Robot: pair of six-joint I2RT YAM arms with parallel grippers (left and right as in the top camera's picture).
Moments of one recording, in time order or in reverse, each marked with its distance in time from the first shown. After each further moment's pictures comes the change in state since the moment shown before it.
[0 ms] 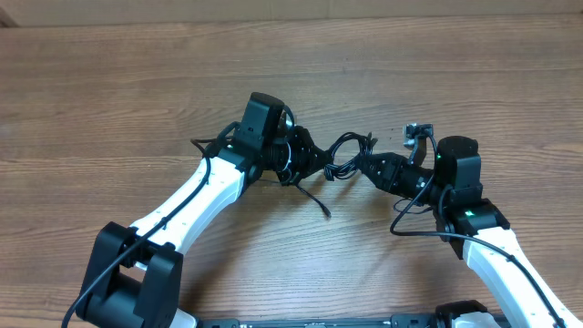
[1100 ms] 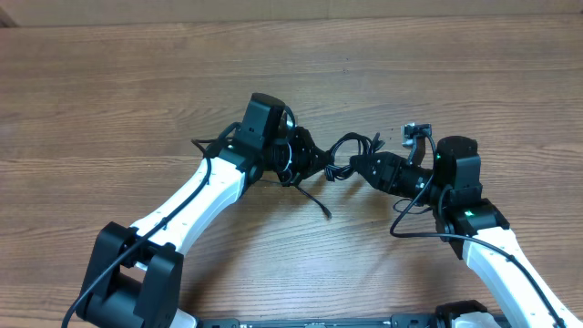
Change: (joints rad) left arm 0.000 0.000 0.000 -0.003 0.000 0.000; right arm 0.001 0.000 0.000 0.002 -0.008 -0.045
